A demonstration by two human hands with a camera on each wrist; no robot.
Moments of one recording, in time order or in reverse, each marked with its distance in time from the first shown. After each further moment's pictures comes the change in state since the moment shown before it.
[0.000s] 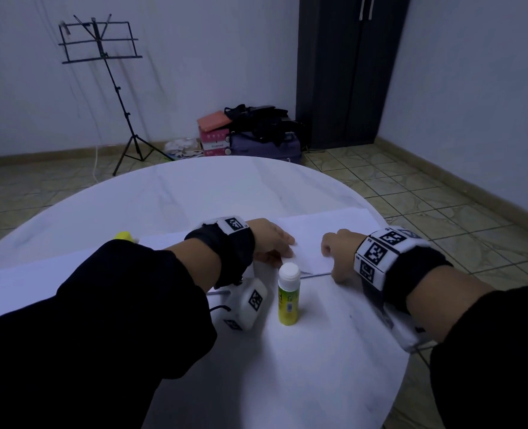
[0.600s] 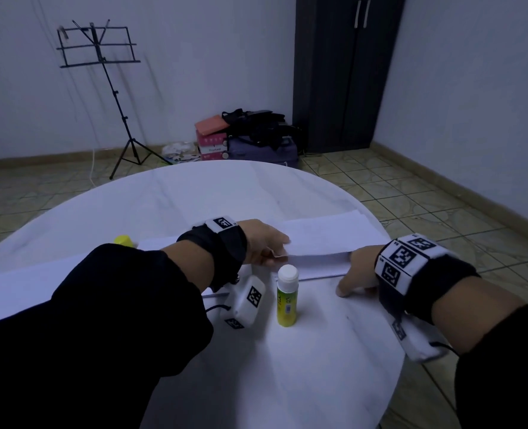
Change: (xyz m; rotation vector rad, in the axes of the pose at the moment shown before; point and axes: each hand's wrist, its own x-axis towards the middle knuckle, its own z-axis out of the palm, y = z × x) left_hand -0.011 0.002 -0.007 -0.160 -0.011 -0.006; right_hand -0.016 0.021 0.000 0.071 -0.231 0.164
